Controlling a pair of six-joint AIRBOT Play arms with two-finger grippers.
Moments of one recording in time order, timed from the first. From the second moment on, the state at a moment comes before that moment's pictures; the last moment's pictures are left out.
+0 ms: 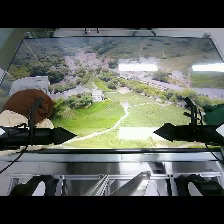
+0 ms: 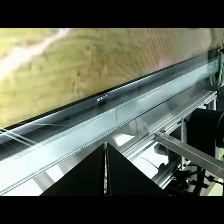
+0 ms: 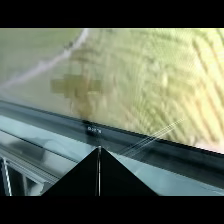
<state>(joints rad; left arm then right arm) 0.15 -0.70 0.50 0.68 -1.39 -1.19 -0.04 -0.72 0.47 -0.75 1.16 1.39</state>
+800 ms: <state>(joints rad) 0.15 -0.70 0.50 0.68 -1.38 -1.19 -0.04 -0.72 0.47 -0.75 1.16 1.39</state>
